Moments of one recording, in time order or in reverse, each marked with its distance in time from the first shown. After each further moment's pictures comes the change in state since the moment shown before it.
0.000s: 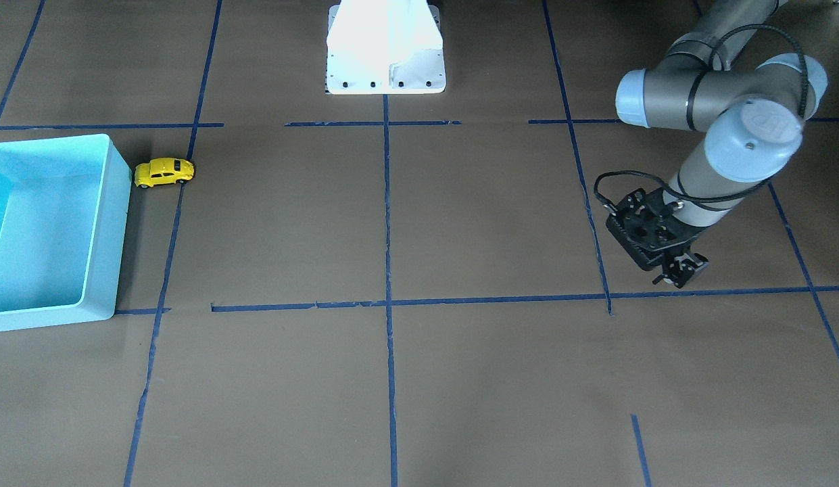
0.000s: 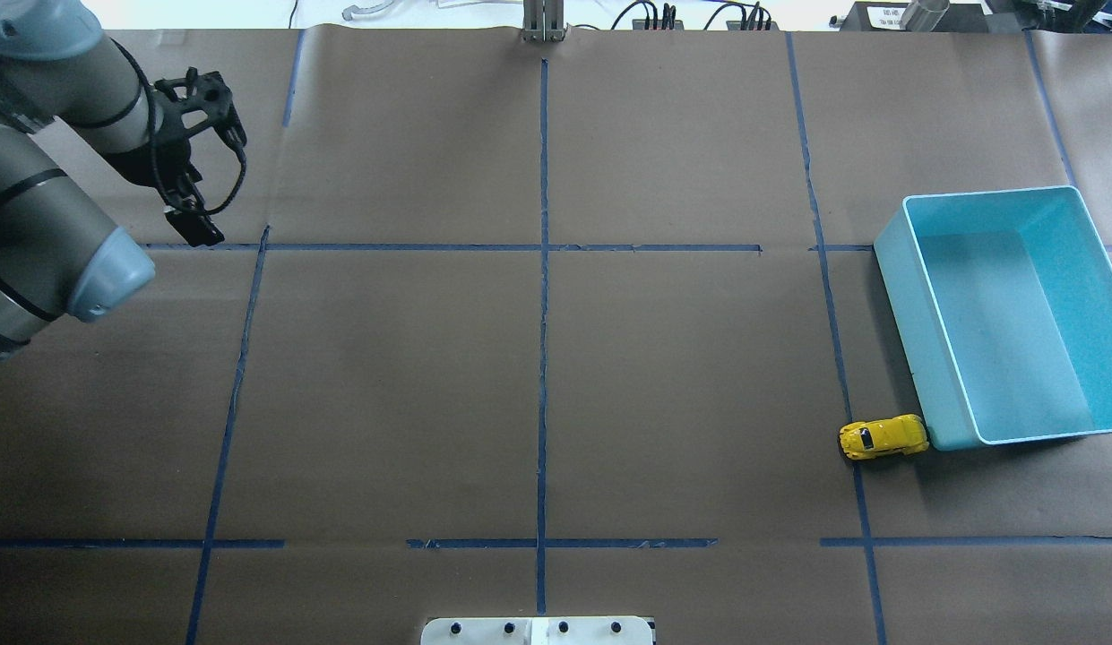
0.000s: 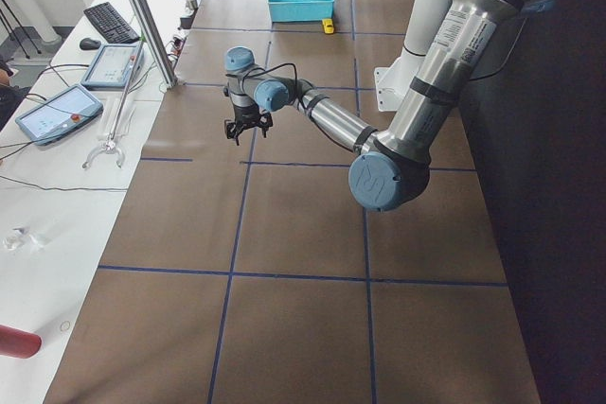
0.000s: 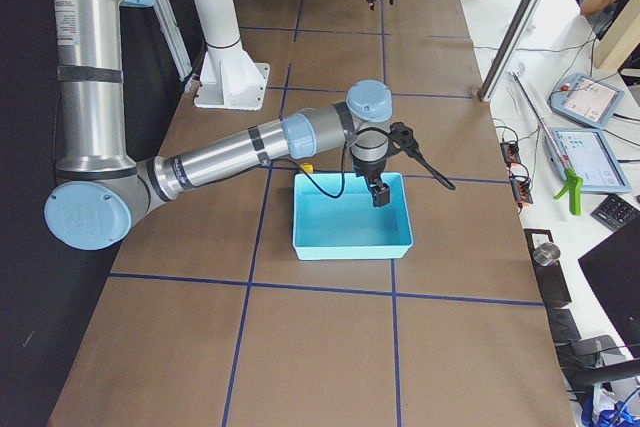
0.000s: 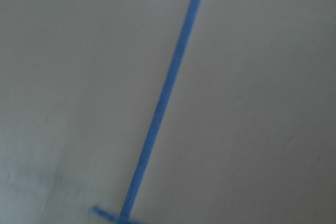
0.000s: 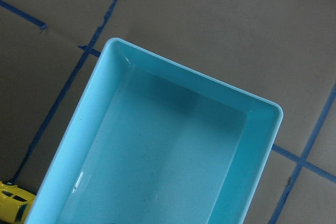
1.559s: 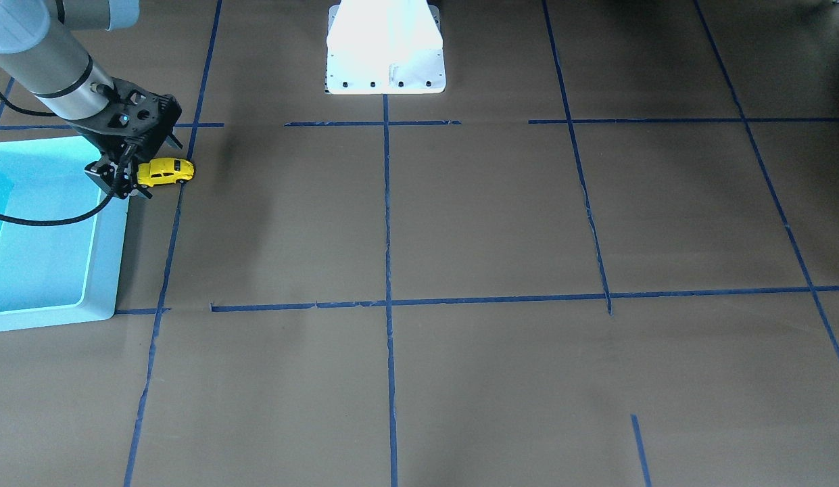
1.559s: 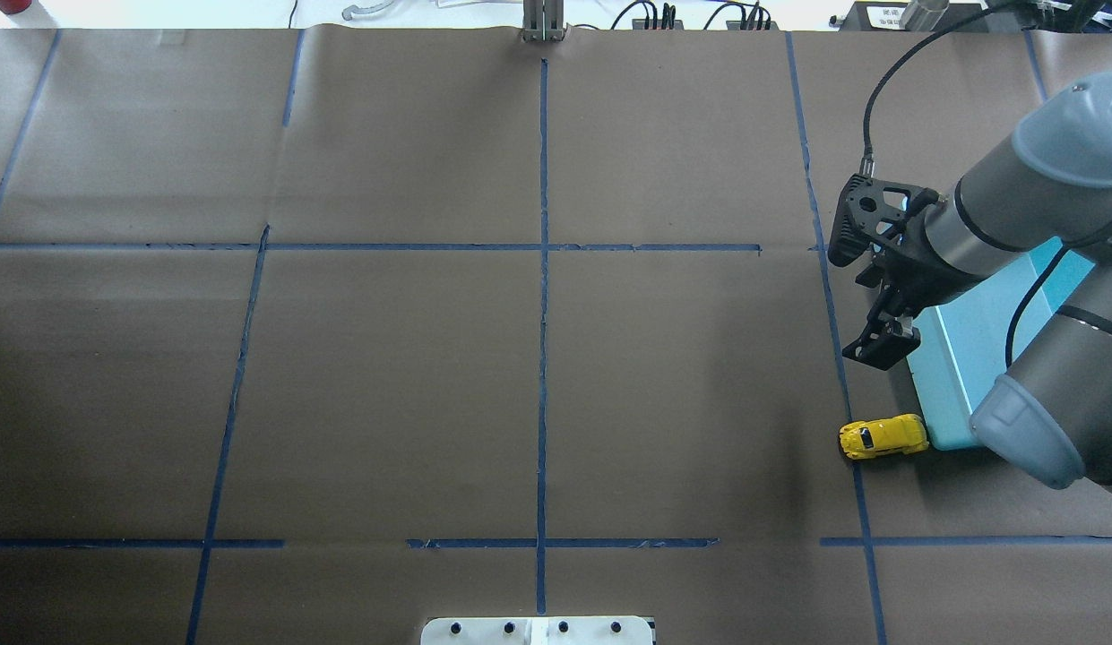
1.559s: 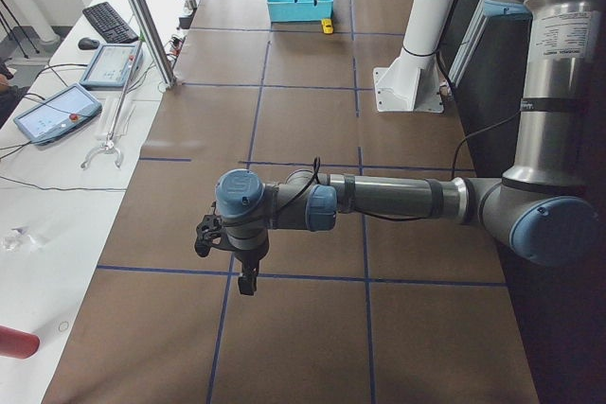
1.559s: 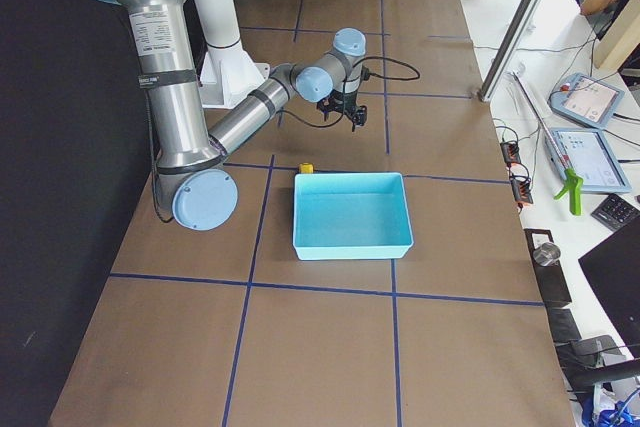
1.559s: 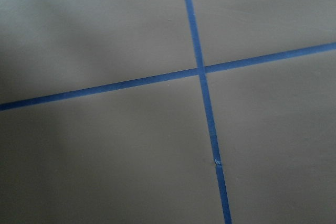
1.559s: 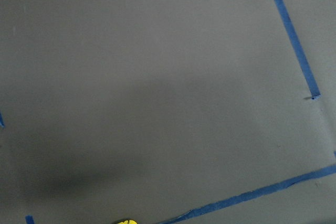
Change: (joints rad) left arm -0.602 0.415 0.023 0.024 -0.154 -0.309; right arm -0.560 0.186 0.085 -0.002 -0.185 -0.188
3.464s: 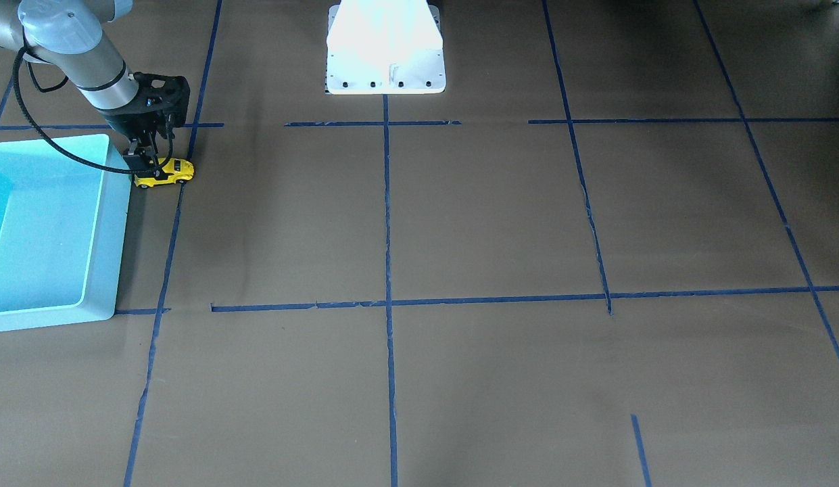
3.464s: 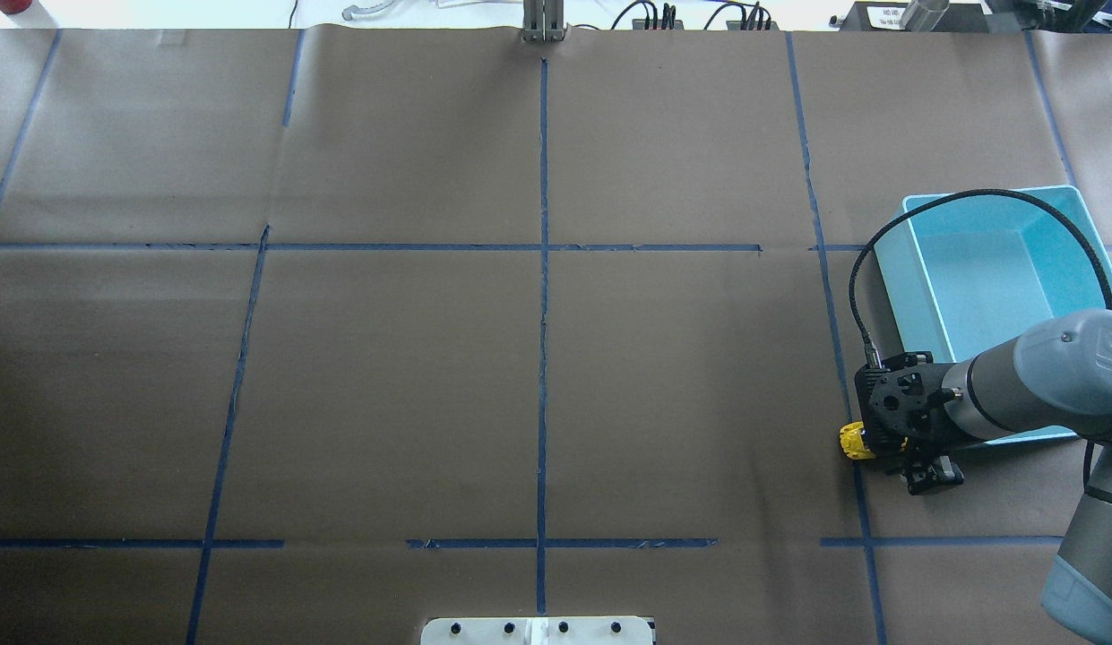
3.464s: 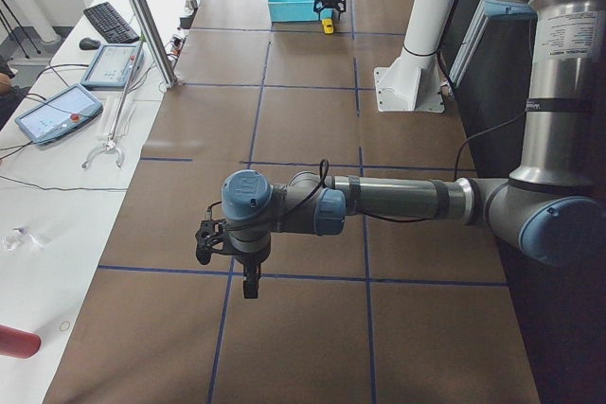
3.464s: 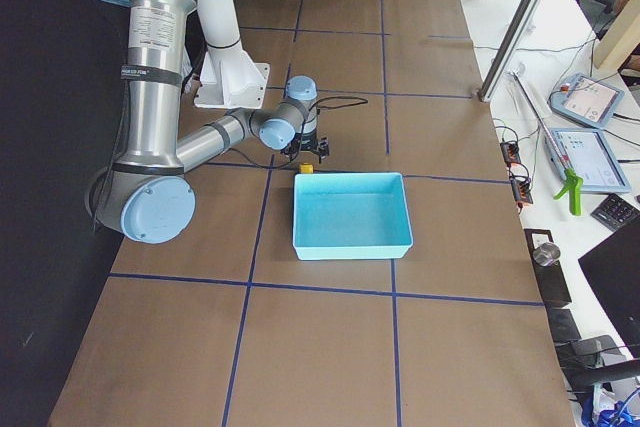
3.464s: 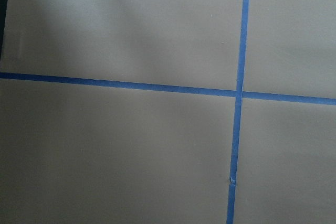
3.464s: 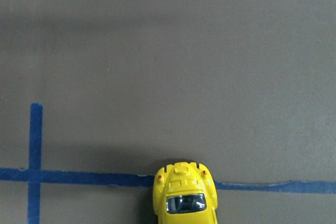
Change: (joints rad) left arm -0.013 0.014 -0.007 -0.040 0.002 -0.083; right arm -0.255 -0.322 -0.026 0.434 -0.231 -0.133
